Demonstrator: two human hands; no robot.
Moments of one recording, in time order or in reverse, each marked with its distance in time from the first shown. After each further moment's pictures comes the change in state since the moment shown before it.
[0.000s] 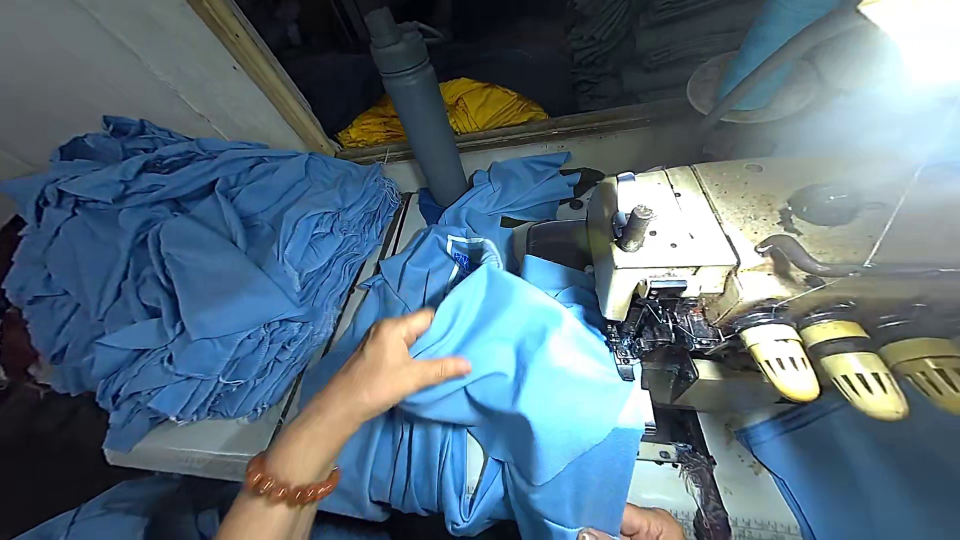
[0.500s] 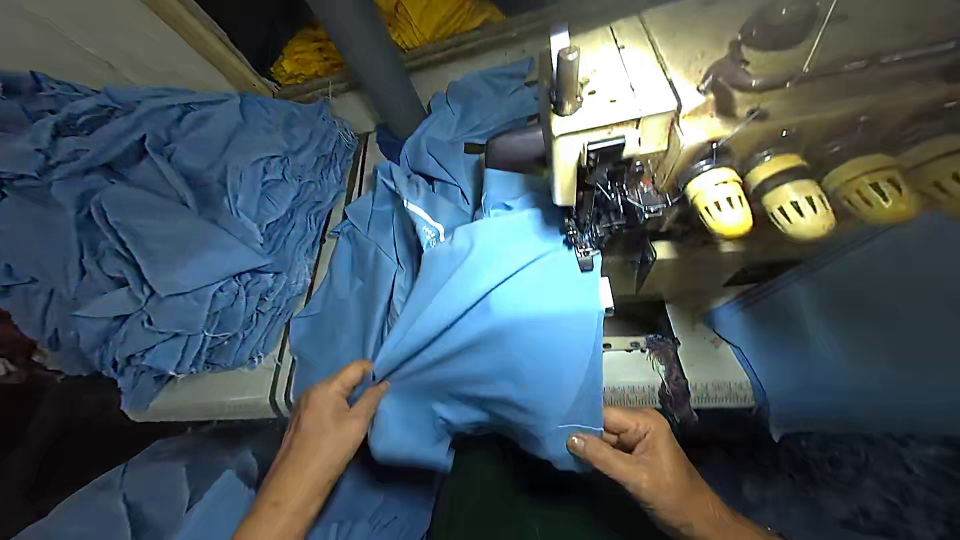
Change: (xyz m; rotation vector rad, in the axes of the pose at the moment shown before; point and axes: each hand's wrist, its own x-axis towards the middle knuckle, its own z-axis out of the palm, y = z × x) left_hand -0.124 -0.030 0.025 0.221 0.169 -0.181; right_hand -0.019 0.015 -0.003 -0.066 -0.010 -0.226
